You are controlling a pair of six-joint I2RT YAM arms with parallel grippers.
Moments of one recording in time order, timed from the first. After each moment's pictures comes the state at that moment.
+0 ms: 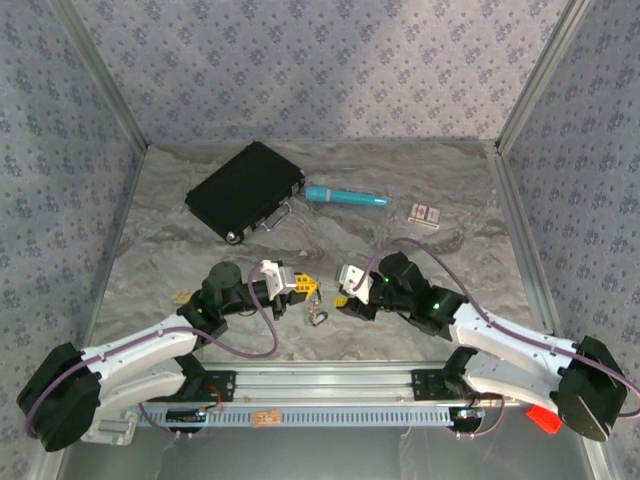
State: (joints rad) left arm -0.80 0.95 0.31 0.52 0.52 0.10; right arm 0.86 0.97 0.51 -0.07 -0.29 -0.35
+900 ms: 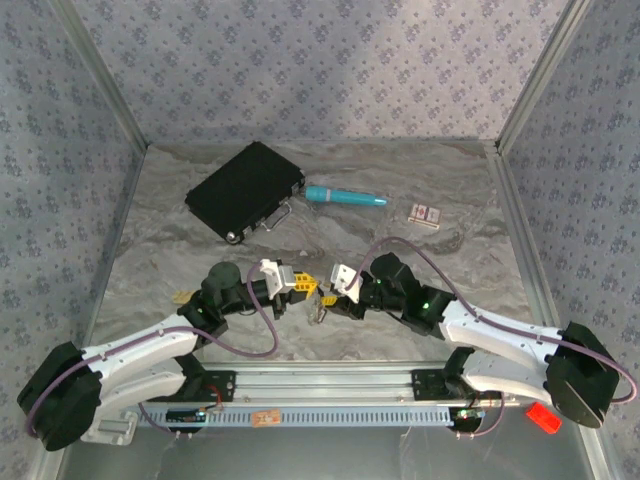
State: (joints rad) left arm -0.80 0.95 0.31 0.55 0.52 0.09; right arm 0.90 1.05 0.52 0.08 -0.30 -0.31
